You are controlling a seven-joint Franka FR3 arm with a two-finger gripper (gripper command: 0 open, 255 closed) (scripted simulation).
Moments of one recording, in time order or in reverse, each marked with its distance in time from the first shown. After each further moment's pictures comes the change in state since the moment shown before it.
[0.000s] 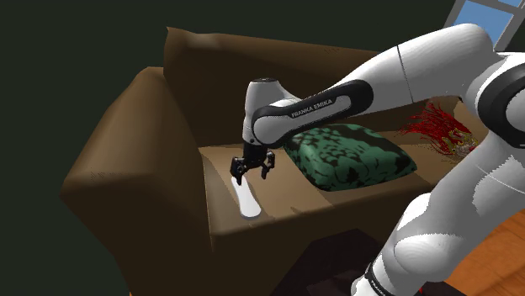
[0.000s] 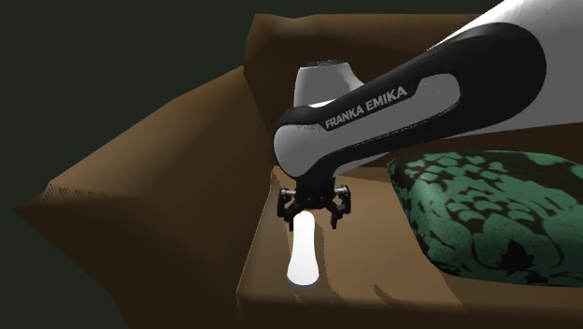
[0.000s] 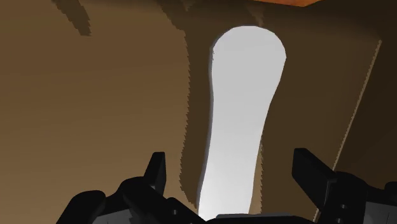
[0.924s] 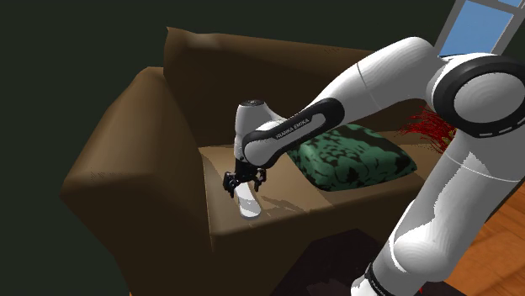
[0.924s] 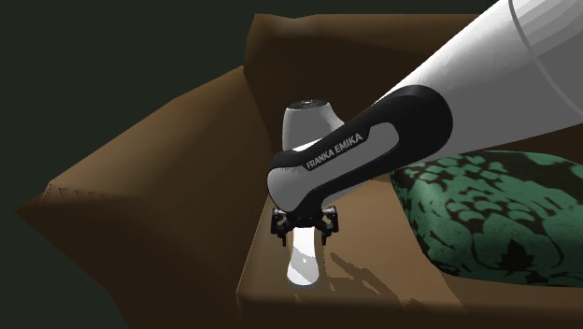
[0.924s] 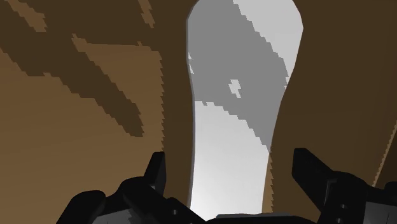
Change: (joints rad) arm -0.003 0.171 0.021 0.005 -0.065 0.149 0.111
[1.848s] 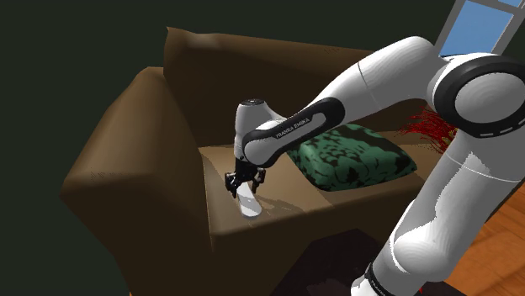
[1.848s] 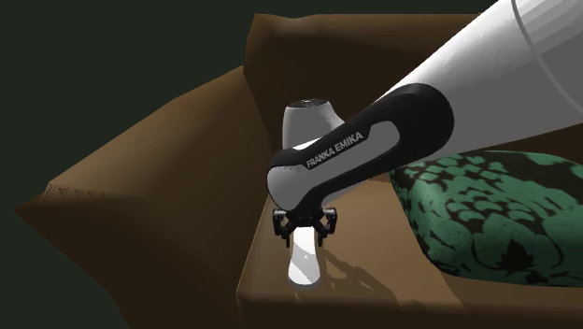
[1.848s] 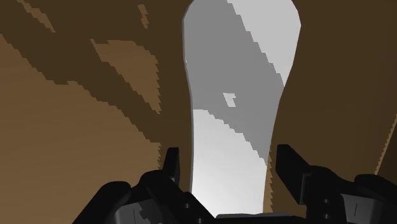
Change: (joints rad) arm 0.000 -0.004 0.000 0.002 0.001 -0.006 -0.001
